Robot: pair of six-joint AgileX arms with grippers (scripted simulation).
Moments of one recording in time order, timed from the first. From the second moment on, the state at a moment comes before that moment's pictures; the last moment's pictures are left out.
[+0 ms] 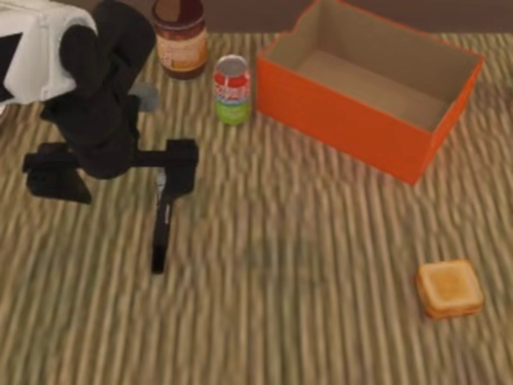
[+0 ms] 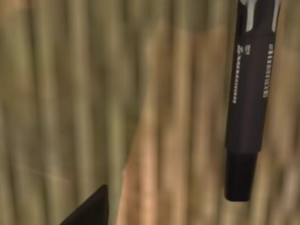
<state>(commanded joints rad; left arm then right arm) -0.38 1.81 1.32 -0.93 -0.03 -0.36 0.00 0.00 0.00 0.00 0.00 0.00</state>
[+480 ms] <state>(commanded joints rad) -0.41 1.94 1.43 -0.99 -0.03 -0.38 0.00 0.00 0.00 0.00 0.00 0.00</state>
